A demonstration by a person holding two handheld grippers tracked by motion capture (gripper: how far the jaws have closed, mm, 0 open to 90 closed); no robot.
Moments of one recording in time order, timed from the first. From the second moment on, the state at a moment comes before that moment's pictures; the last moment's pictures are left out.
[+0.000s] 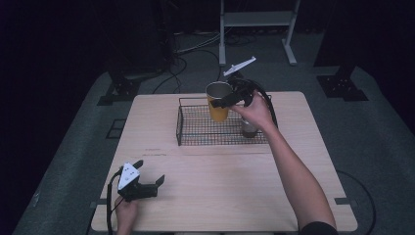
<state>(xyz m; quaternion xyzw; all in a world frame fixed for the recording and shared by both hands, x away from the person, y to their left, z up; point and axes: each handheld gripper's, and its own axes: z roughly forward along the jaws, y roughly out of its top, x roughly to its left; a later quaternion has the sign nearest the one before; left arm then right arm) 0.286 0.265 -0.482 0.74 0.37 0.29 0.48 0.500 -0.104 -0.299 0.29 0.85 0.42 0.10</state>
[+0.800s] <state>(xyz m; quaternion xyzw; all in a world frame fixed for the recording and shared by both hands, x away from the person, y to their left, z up) 0.286 0.266 -0.482 0.74 0.37 0.29 0.49 0.528 -0.089 -0.337 0.33 0.86 0.39 0.10</state>
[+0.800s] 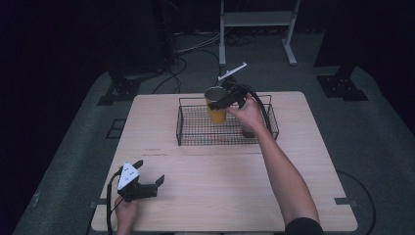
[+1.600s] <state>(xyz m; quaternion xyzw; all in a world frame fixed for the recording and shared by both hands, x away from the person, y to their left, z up) 0.286 0.266 -0.482 0.74 0.37 0.29 0.49 0.540 -0.080 -0.364 0.35 0.86 0.36 0.09</state>
